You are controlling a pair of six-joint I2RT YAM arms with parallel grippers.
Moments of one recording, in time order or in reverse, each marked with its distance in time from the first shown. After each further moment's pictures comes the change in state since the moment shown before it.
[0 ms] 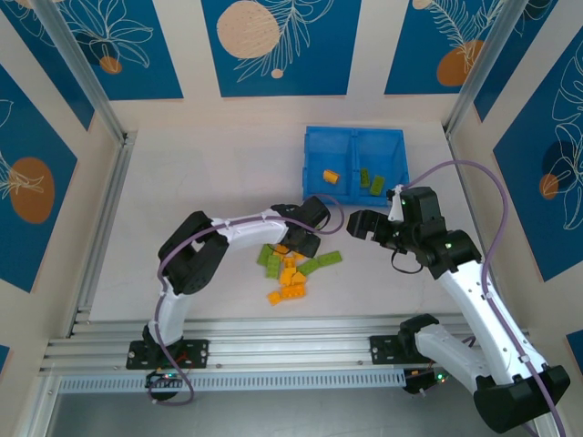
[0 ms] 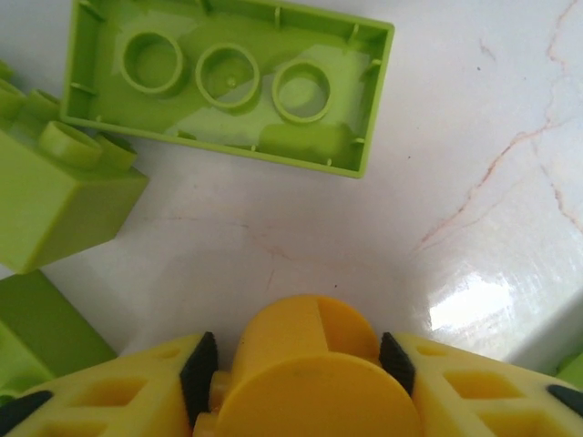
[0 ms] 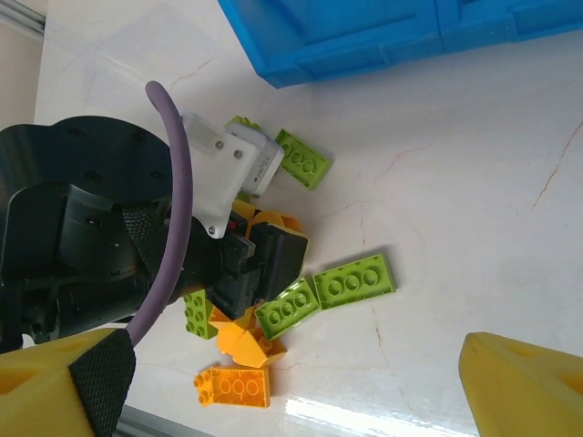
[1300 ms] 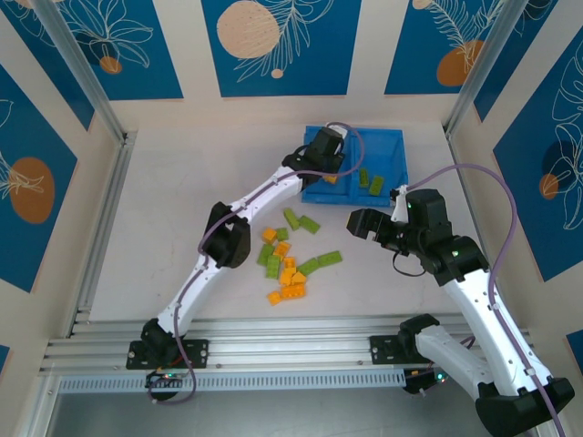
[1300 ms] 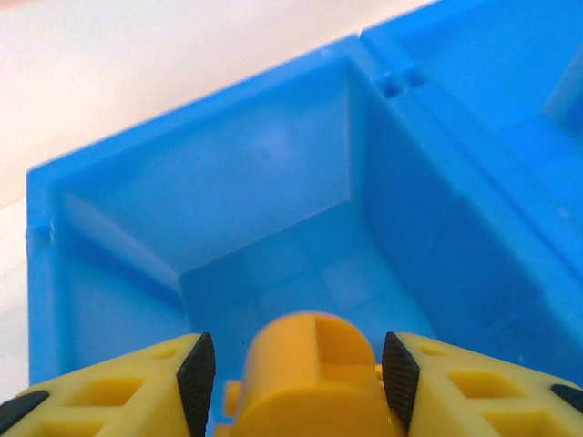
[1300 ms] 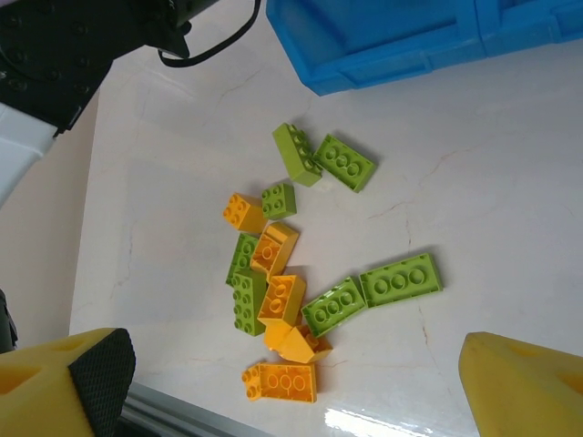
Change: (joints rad) left arm 0.165 0.555 1.078 0.122 -0.184 0.362; right arm 0.006 -0.055 0.008 0.016 -0.051 0.068
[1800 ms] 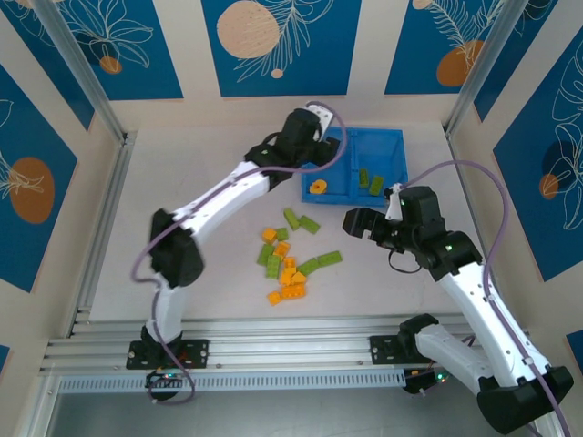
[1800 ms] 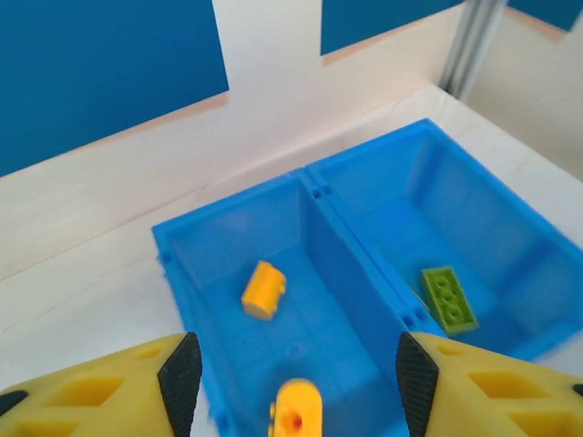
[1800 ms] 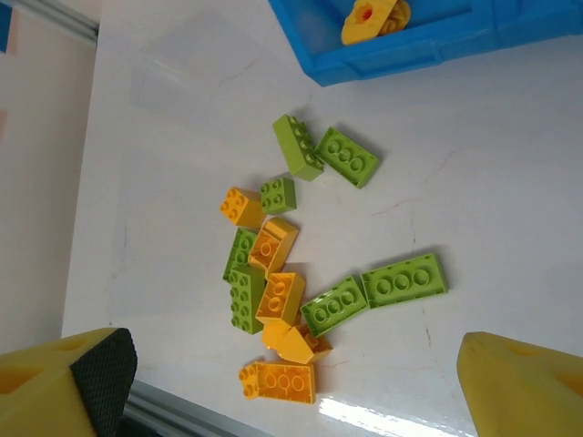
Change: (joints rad) left arm -0.031 -0.671 -0.611 0.100 0.103 -0.037; right arm 0.044 0.054 0.000 0.031 0.009 -0.008
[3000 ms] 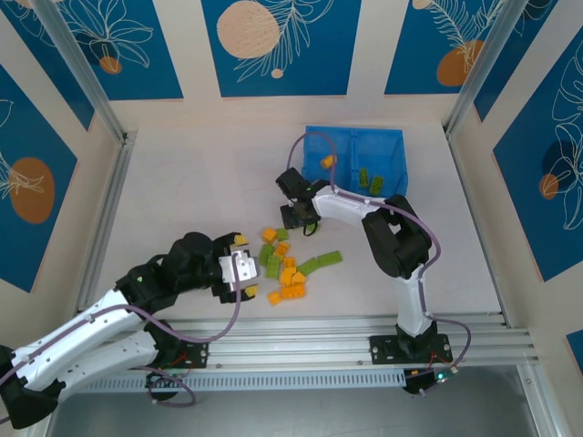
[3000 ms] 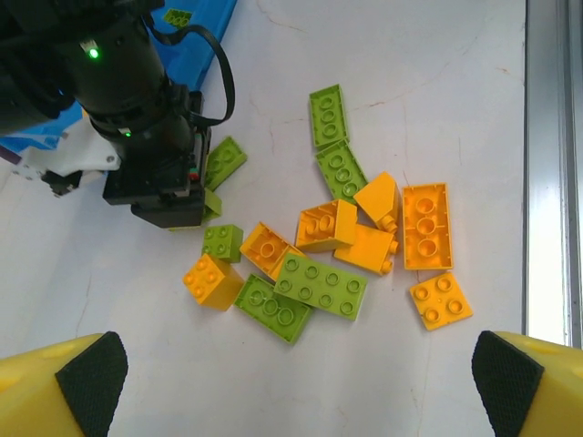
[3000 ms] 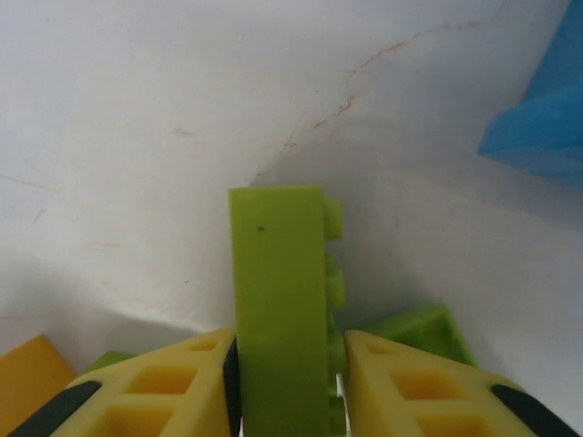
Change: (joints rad) left arm -0.100 -1.218 -1.222 -0.196 0.286 0.681; right arm 0.312 1.182 0.520 0.202 0.354 -0.264
